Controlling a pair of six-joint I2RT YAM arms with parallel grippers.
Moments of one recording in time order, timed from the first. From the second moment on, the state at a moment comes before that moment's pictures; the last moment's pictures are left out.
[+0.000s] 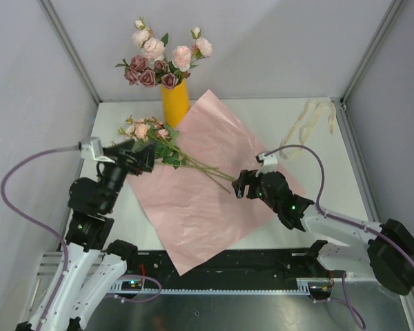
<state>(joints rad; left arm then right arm) -0.32 0.56 0.79 0.05 -0.01 -0.40 0.80 1.08 0.45 0.24 0.26 0.50</state>
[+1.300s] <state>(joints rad) -0.32 0.21 0.49 -0.39 -0.13 -0.56 0.68 1.91 1.12 0.02 -0.06 0.14</state>
